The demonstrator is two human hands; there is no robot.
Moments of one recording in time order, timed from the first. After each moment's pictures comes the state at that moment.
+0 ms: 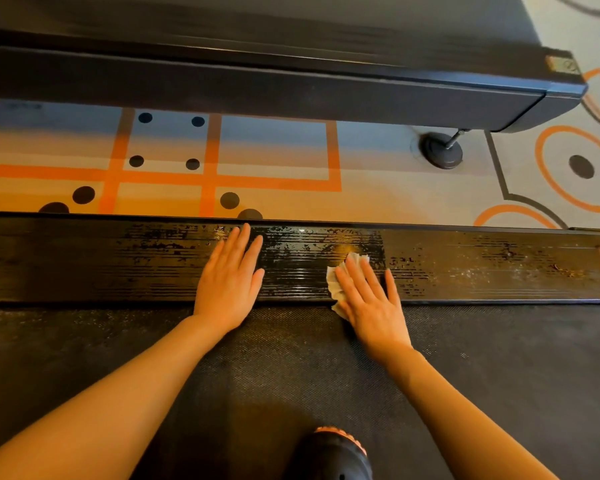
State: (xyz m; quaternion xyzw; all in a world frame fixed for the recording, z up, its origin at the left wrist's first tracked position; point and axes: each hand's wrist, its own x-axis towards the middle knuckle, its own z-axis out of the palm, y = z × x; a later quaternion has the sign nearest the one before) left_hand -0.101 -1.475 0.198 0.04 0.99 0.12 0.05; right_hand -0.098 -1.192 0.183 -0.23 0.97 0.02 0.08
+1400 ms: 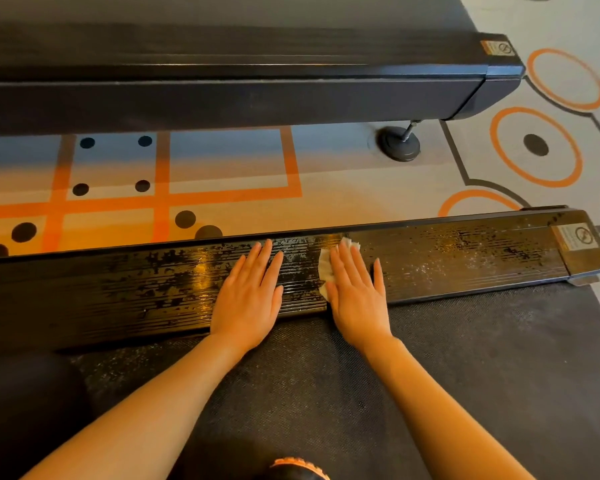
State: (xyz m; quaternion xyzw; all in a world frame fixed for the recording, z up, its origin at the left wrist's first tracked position) left_hand -0.127 -1.371 0.187 0.13 0.99 0.06 0.03; right_hand -0.130 -1.162 0.201 -0.08 0.98 -0.10 0.13
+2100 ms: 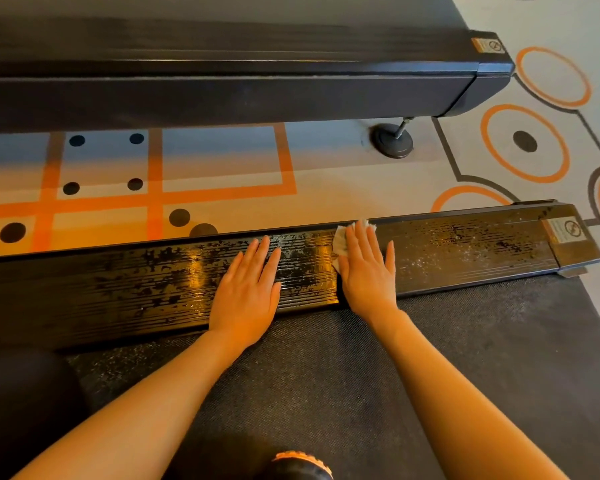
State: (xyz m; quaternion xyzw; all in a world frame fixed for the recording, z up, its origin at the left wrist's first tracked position) left_hand -0.127 -1.372 0.185 0.14 0.99 0.07 0.04; right_hand -0.161 -1.148 0.201 0.00 0.99 -0.08 0.12
